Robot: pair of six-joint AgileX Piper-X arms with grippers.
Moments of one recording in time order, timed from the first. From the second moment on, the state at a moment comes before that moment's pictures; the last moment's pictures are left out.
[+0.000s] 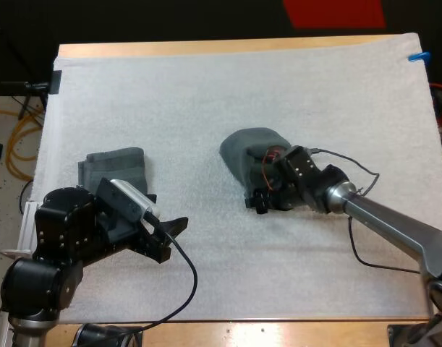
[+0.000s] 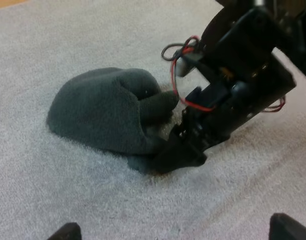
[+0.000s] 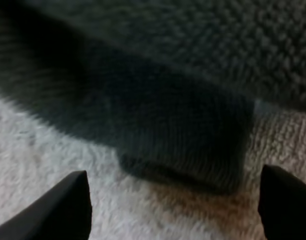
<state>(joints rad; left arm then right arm) -0.19 0.69 -0.89 1.03 0.55 -1.64 0.64 1.73 -0.98 0.45 -0.21 -1.47</state>
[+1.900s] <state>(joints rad) -0.19 0.69 -0.89 1.03 0.55 -1.61 0.62 1.27 -1.25 0.60 0.26 -1.82</state>
